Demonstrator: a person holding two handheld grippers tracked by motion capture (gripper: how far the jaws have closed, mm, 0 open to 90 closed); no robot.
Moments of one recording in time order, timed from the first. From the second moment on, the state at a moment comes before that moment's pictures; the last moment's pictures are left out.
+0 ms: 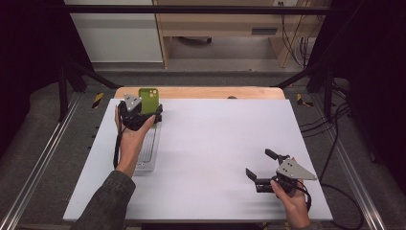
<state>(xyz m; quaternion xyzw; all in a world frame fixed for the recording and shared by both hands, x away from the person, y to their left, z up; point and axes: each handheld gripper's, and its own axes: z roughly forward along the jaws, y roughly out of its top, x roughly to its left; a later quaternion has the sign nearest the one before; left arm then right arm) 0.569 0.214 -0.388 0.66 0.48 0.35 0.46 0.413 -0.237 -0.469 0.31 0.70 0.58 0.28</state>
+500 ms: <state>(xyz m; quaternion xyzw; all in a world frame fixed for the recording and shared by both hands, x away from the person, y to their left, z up) 0.536 0.215 -0.379 0.69 0.44 0.31 0.48 0.413 -0.238 -0.469 0.31 0.70 0.59 0.28</state>
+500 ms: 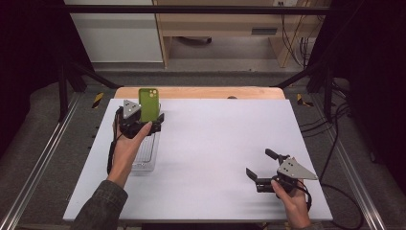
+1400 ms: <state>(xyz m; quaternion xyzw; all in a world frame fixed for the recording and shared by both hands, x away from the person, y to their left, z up) 0.499 0.245 -0.358 0.69 0.41 0.32 0.51 0.413 -0.237 -0.470 0.31 0.70 0.58 0.28</state>
